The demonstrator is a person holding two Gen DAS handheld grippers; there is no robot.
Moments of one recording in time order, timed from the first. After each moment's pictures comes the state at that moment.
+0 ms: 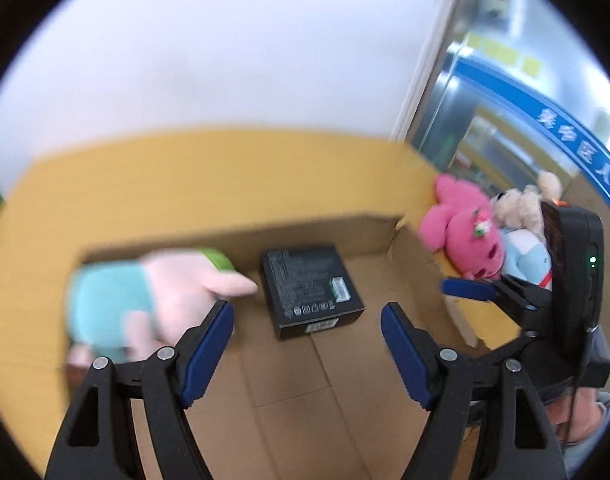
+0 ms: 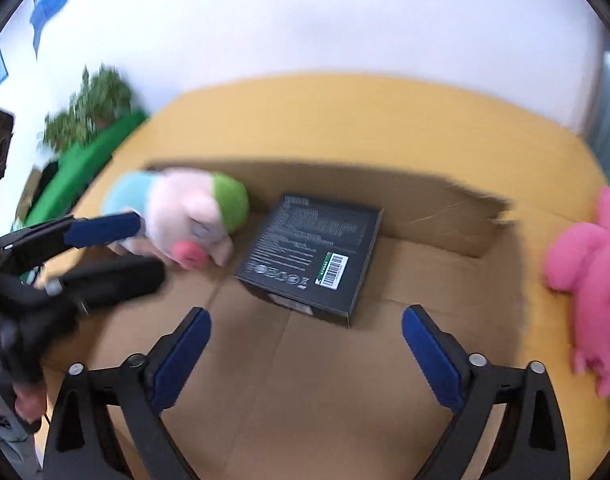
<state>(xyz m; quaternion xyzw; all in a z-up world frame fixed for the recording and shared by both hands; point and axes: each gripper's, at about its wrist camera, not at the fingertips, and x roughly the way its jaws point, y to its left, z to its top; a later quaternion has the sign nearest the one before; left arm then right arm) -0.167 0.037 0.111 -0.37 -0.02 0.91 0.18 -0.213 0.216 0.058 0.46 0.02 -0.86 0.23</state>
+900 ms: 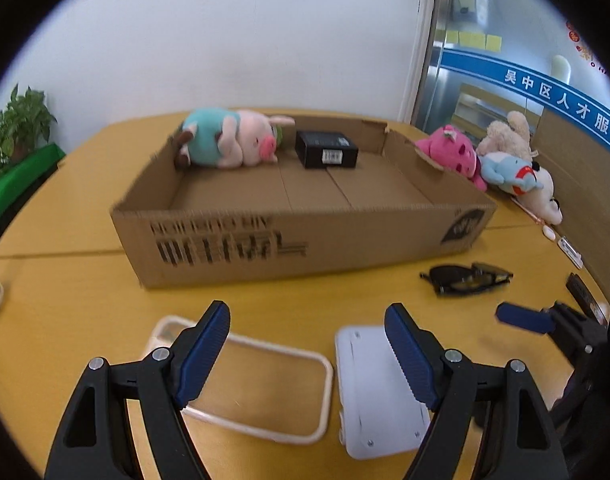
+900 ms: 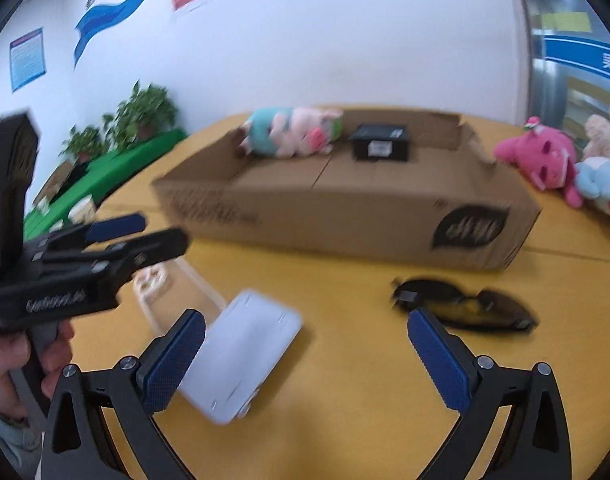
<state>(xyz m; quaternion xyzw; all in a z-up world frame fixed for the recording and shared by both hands) 0.102 0.011 0.007 -0.36 -0.02 0.93 0.12 0.128 0.184 -0.003 0.36 0.02 -0.90 0.22</state>
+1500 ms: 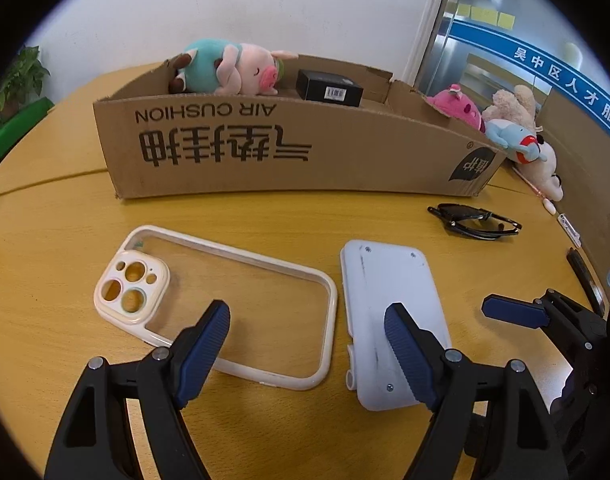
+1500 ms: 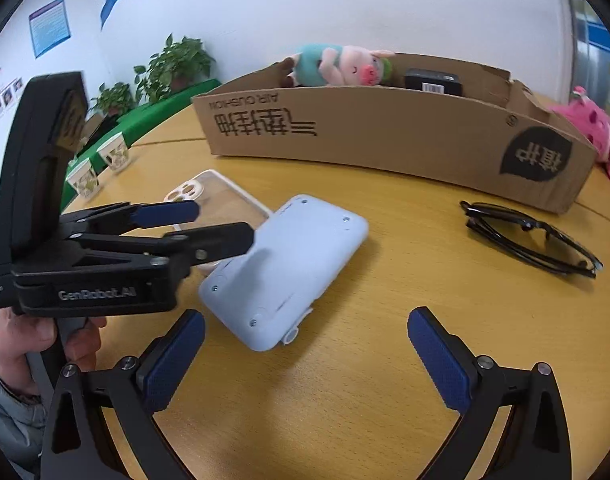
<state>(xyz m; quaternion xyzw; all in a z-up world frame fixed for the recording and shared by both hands) 0.110 0.004 -0.044 -0.41 -0.04 0.90 0.13 0.151 0.164 -0.044 0.41 0.04 -0.87 0.28</state>
